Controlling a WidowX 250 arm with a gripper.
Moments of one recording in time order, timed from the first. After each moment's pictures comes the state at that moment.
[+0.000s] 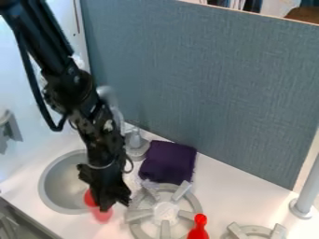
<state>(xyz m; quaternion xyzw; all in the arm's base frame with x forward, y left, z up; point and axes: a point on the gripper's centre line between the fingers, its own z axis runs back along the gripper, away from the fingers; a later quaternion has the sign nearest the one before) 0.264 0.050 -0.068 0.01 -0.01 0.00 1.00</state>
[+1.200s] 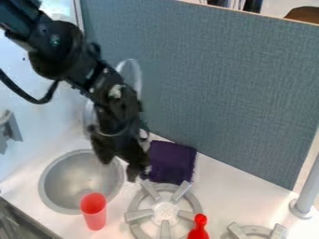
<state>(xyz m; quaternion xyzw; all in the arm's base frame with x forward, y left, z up) 0.284 0.017 0.021 0.05 -0.14 -0.03 0.99</state>
